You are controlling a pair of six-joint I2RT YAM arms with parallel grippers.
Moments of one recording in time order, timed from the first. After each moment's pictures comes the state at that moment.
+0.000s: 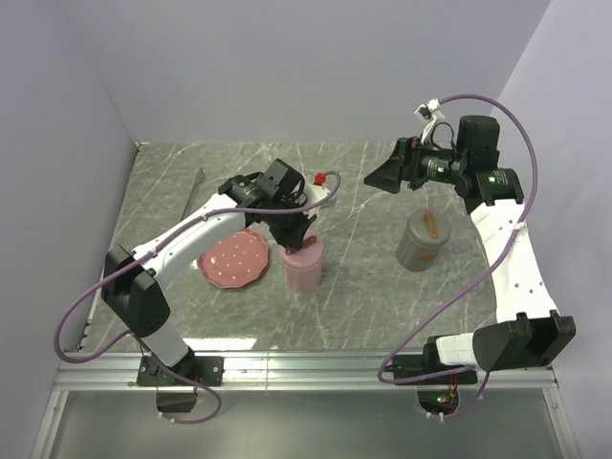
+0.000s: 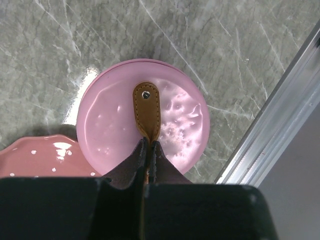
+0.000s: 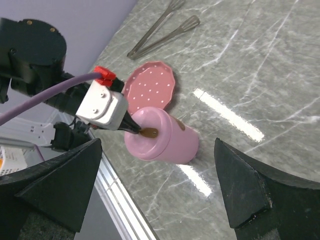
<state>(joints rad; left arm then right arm) -0.73 1.64 1.54 -0.93 0.32 0.20 0.07 1.33 1.53 -0.70 -0.87 0.15</state>
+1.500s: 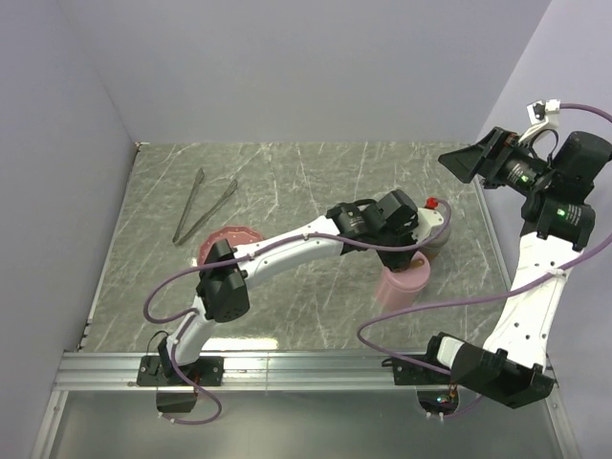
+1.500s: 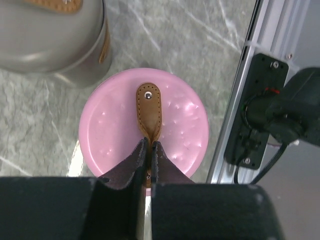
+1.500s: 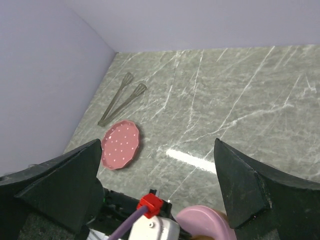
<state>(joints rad) -1.14 2.16 2.12 -0.71 0.25 -0.04 -0.44 1.16 1.55 -0.69 -1.00 0.28</state>
